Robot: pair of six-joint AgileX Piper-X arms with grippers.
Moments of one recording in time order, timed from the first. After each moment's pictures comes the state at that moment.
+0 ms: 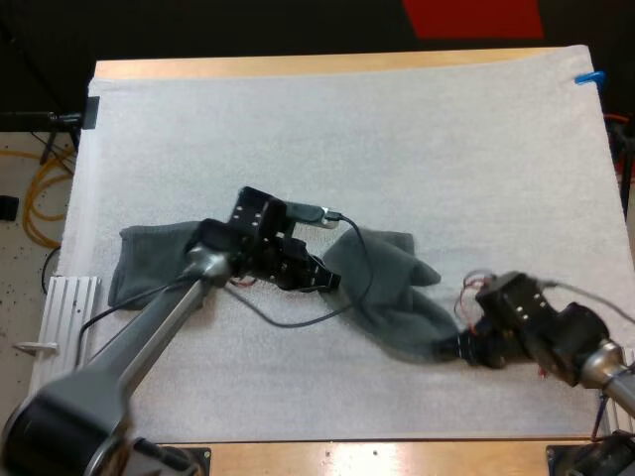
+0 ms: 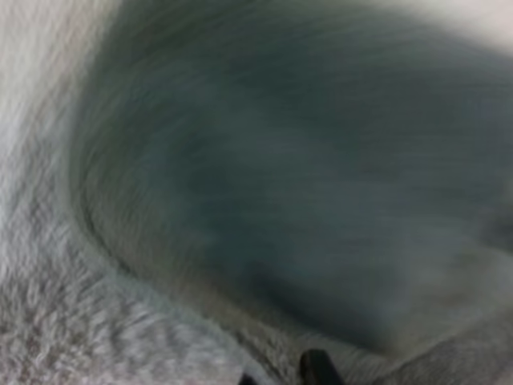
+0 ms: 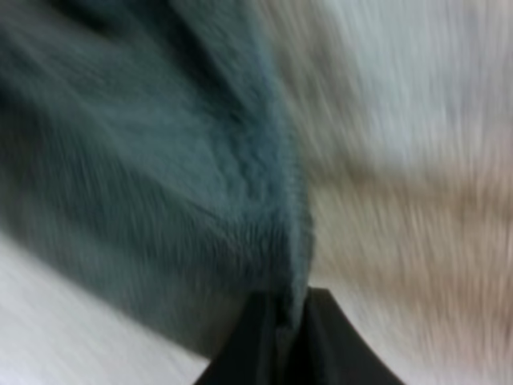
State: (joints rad) left arm -0.41 1.49 -0.92 0.71 0.61 -1.87; right arm 0.61 1.06 -0.61 0.86 -0.17 -1.32
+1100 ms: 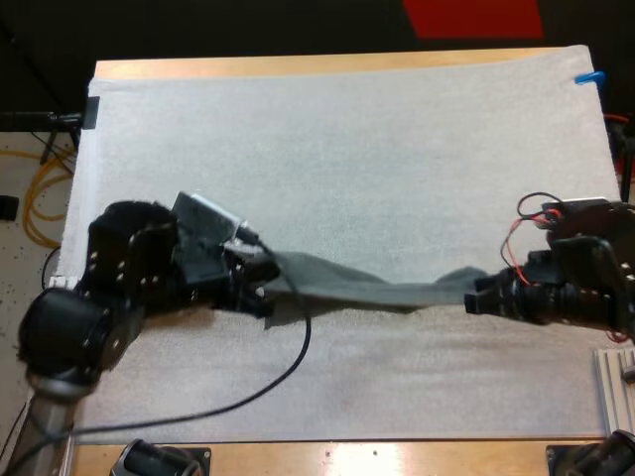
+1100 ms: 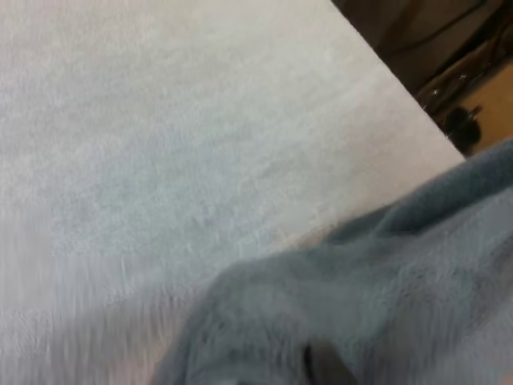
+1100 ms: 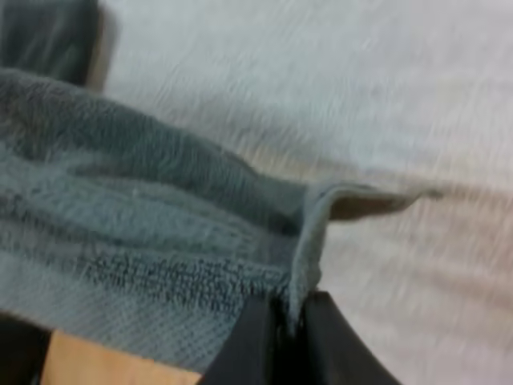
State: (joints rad) left arm -0.34 0.90 -1.18 1.16 0.51 -1.85; right arm 0.61 0.99 -1.33 1.40 -0.16 -1.41
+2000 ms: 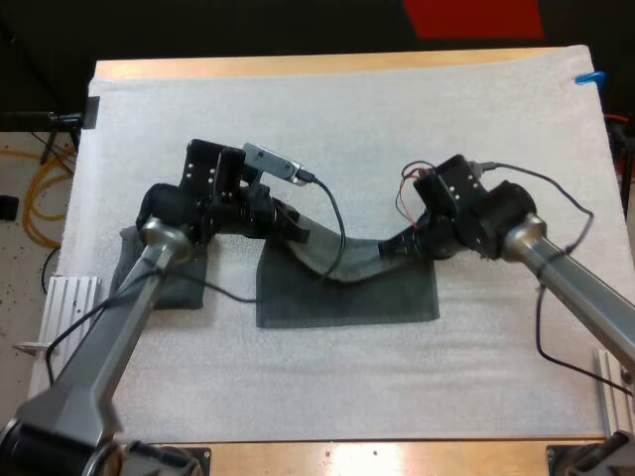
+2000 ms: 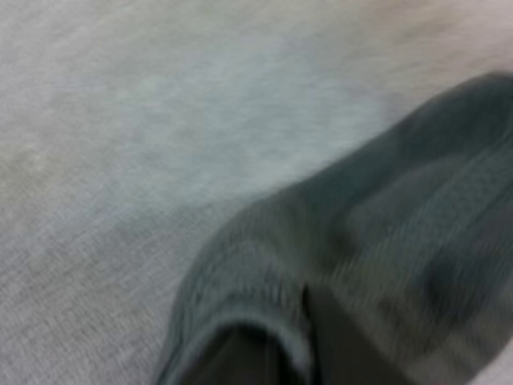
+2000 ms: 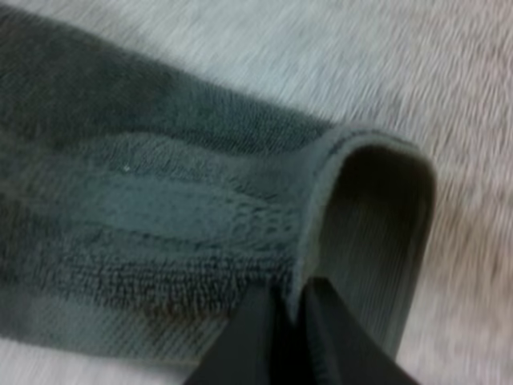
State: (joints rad) left arm -0.27 1.45 -1.13 0.81 0.39 -1.66; right arm 0.56 1.58 -1.21 0.92 -0.06 -1.55
